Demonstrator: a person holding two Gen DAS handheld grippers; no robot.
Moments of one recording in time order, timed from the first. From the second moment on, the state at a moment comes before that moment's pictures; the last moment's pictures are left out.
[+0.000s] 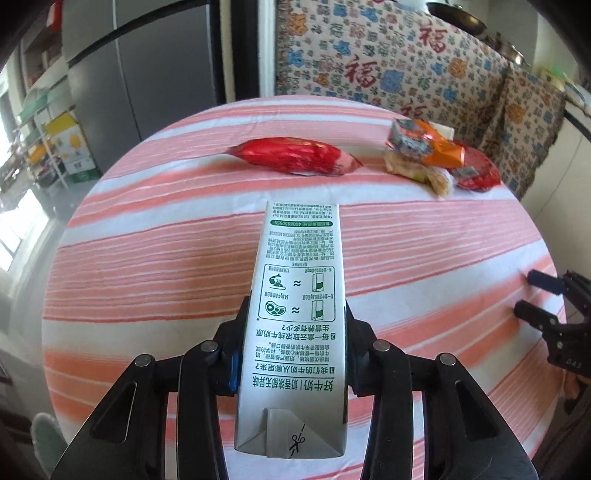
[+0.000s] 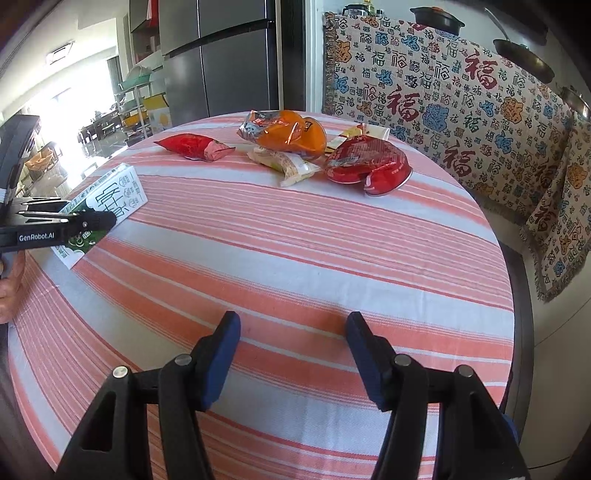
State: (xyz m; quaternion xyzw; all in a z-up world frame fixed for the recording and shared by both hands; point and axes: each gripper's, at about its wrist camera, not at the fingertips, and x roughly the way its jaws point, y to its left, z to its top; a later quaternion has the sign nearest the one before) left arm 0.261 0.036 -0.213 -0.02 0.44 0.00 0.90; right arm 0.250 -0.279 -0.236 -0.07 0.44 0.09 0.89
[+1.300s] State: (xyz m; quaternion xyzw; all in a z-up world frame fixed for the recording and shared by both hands) left arm 0.254 0.011 -0.219 -0.03 0.45 -0.06 0.89; right arm 0.294 -0.329 -0.205 0.14 0.38 0.02 0.91
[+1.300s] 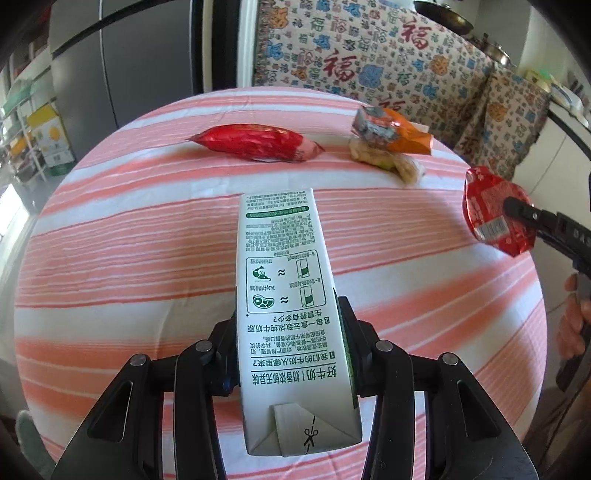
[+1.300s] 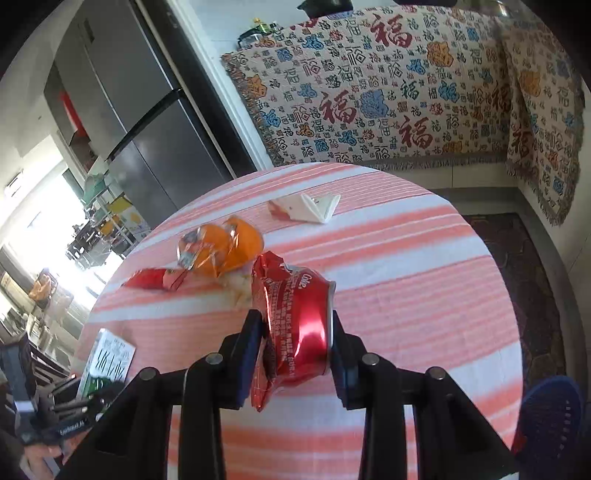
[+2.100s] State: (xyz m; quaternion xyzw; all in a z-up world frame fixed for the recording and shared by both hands) left arm 0.246 0.006 -0.207 -0.02 0.45 -0.09 0.89; right arm 0.240 -0.337 -0.222 0.20 0.41 0.05 0.89
